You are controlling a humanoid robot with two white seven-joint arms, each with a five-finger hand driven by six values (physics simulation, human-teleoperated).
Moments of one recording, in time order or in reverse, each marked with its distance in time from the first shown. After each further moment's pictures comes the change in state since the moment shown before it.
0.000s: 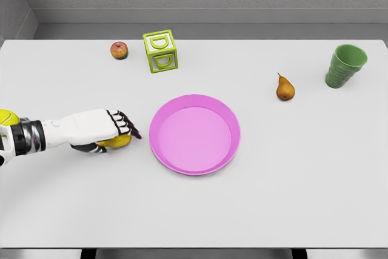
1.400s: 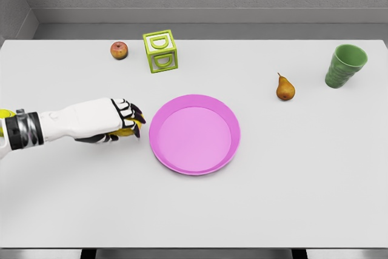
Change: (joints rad) left arm -0.002 0.013 0.062 -0.115 0.049 0.000 -0.004; right arm 0.000 0.000 0.000 0.000 0.000 0.000 0.000
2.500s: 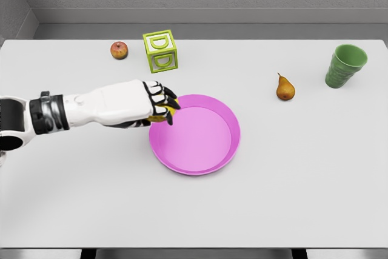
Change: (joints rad) left arm -0.100 -0.134 -0.005 -0.078 0.010 0.000 -0.044; right arm 0.000 0.000 0.000 0.000 0.000 0.000 0.000
